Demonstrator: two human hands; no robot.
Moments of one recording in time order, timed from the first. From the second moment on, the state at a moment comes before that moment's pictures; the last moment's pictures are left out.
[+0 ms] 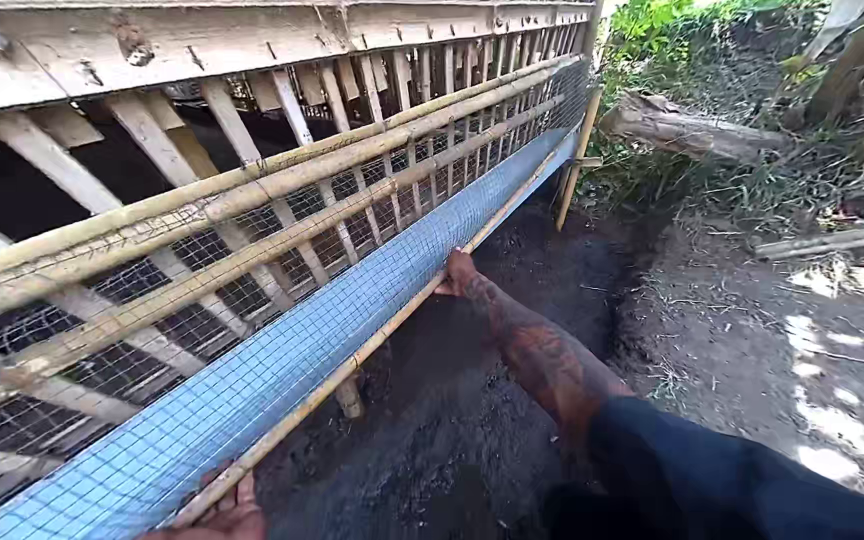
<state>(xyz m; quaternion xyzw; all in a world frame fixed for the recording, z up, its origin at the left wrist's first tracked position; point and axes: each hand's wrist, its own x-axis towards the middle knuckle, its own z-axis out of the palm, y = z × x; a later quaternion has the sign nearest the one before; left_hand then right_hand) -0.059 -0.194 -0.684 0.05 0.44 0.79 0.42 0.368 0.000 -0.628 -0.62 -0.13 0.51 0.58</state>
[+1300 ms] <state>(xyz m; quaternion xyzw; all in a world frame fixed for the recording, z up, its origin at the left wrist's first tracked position) -0.068 -0.180 -0.682 0.01 0.65 0.68 0.33 0.196 -0.071 -0.774 -0.42 -0.36 0.67 0.51</state>
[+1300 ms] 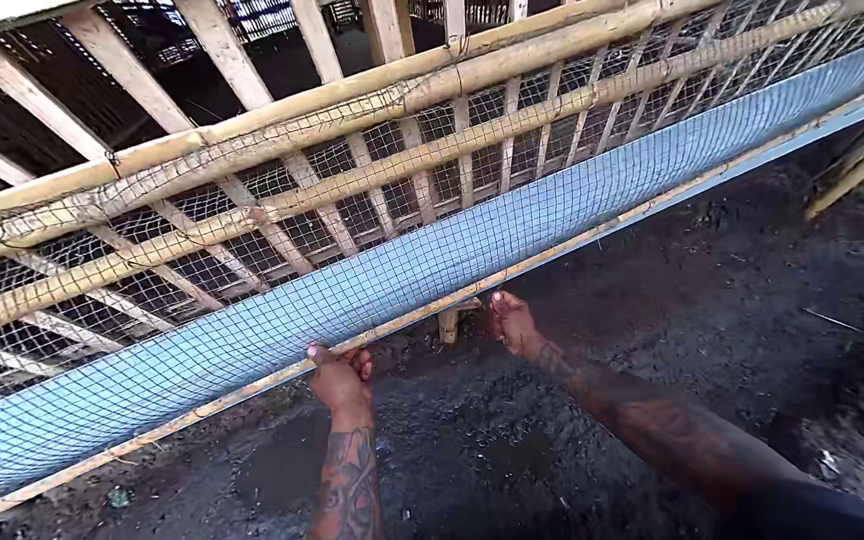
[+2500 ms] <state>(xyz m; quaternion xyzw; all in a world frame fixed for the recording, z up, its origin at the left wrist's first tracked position) 0.082 -0.115 -0.777 0.62 0.60 0.50 0.08 0.197 -0.049 -0.778 -0.48 -0.30 0.75 0.35</state>
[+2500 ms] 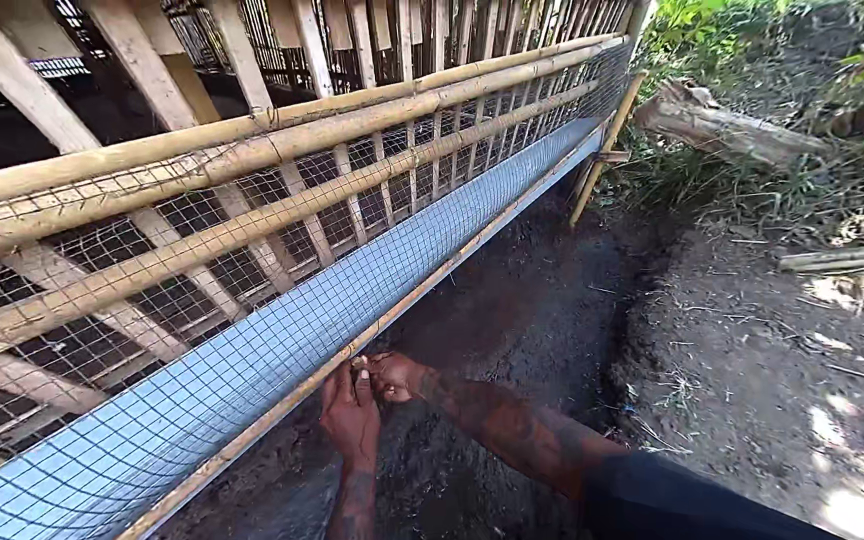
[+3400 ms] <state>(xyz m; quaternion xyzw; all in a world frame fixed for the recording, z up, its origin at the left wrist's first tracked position) 0.054 -0.118 -0.778 0.54 0.52 0.60 0.30 0.163 -0.075 -0.760 -0.67 -0.51 0.45 0.31</state>
